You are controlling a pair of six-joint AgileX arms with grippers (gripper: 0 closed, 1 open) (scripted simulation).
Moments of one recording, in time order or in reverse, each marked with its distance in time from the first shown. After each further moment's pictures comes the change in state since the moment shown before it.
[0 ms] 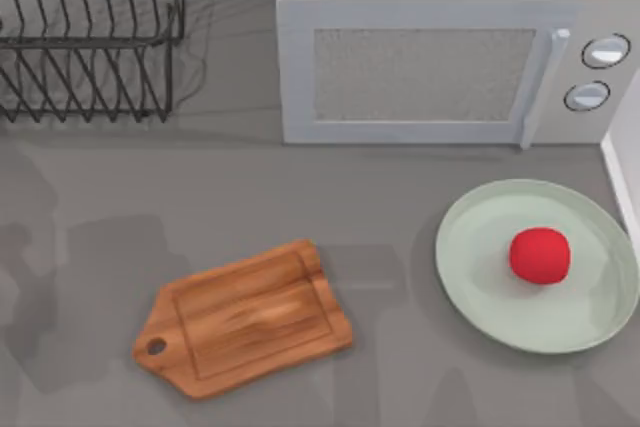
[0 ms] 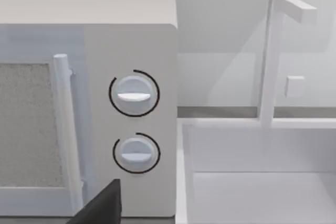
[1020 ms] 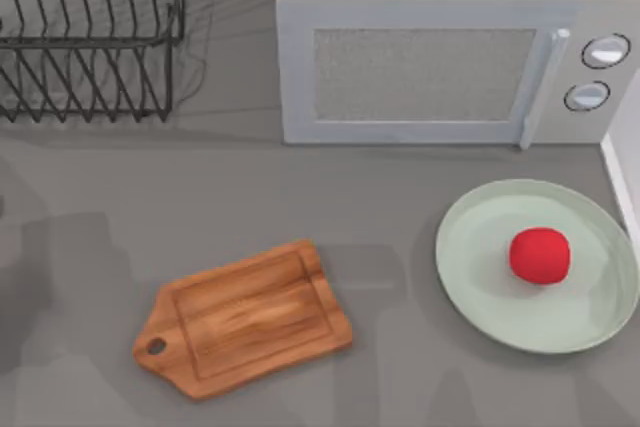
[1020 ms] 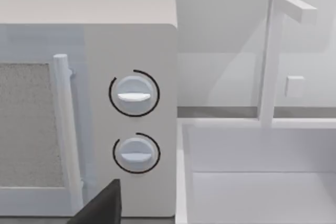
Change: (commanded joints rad) left arm 0.003 0.126 -0.143 0.271 0.001 0.005; right arm 0.000 0.000 0.000 0.000 0.000 0.000
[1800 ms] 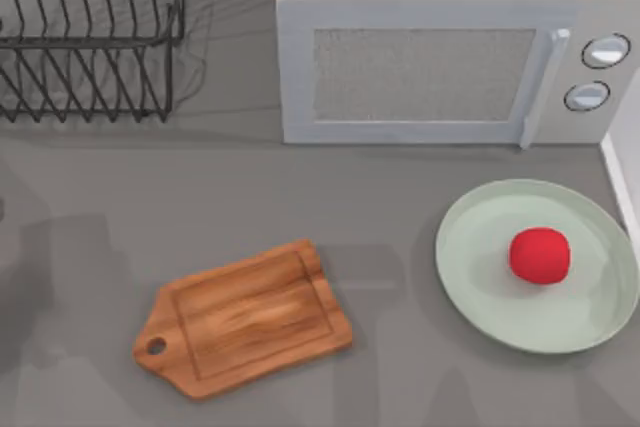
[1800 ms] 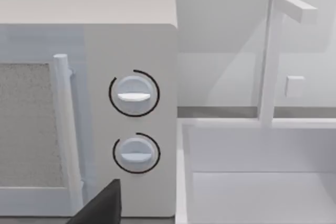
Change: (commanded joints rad) left arm 0.000 0.000 0.000 0.000 0.000 0.000; right arm 0.000 0.000 0.000 0.000 0.000 0.000
